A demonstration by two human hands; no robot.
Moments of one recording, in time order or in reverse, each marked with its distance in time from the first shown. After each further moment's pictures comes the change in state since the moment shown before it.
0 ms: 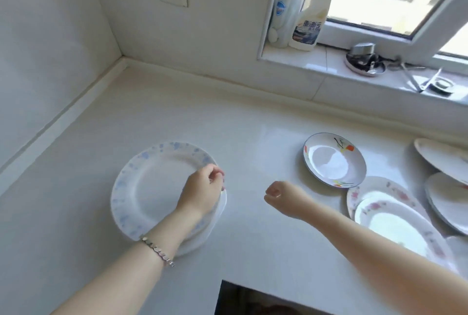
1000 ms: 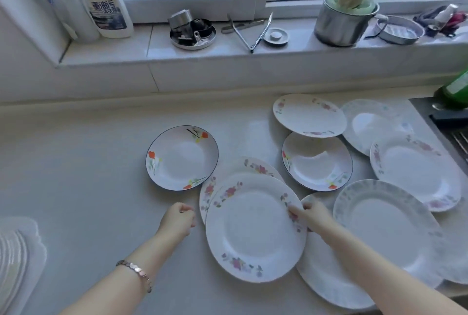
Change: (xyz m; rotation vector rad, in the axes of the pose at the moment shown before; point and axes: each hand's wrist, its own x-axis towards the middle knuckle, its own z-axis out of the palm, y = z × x) left_hand -0.012 0.123 0.329 0.034 -0.311 -0.386; right_hand -0.043 0.423 -0.091 0.768 0.229 0.570
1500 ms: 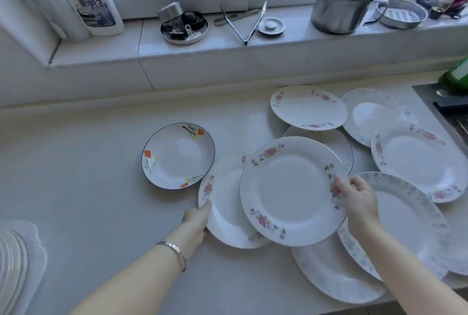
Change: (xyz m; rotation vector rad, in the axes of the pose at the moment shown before) left_hand 0.021 0.000 0.054 -0.407 -0.021 -0.272; right_hand -0.005 0.011 -0.052 0.665 0.385 -0.259
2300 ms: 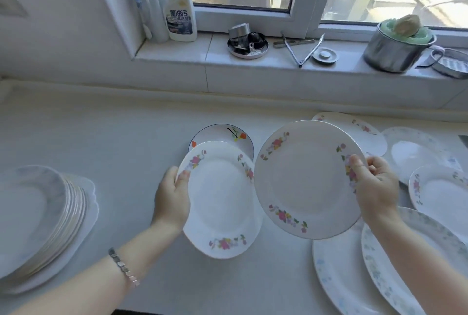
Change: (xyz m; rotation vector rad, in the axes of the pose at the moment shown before) left_hand -0.101 0.032 -0.104 0.125 0.359 0.825; right_hand -0.041 -0.079 0.050 -0.072 -0.107 -0.391
